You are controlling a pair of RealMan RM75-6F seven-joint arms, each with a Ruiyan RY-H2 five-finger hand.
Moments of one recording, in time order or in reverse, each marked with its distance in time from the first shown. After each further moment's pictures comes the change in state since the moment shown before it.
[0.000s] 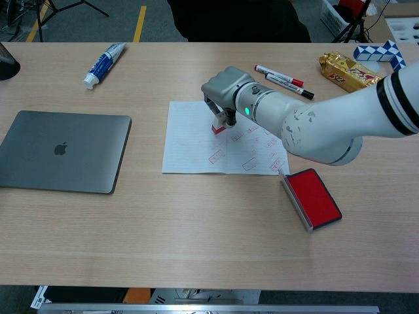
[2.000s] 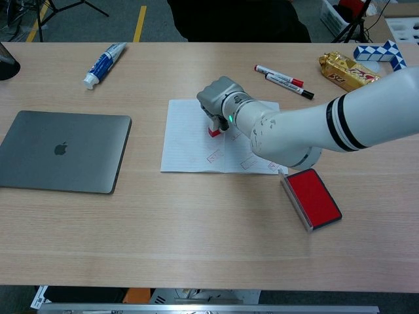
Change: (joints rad) left arm 0.006 0.020 0.002 -0.002 -0.033 -0.018 -0.009; right arm 0.029 -0.188 0.031 0.295 0.101 -0.099 -0.087
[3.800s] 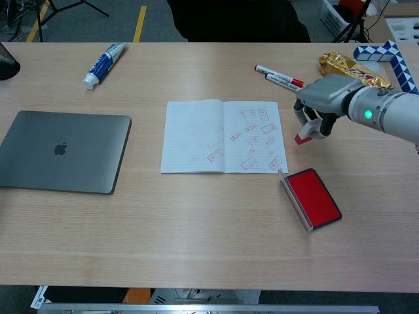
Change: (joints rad) left arm -0.031 0.003 0.018 -0.047 0.046 -0.039 0.027; right arm -0.317 0.592 -0.219 -0.607 -0.362 0.087 0.324
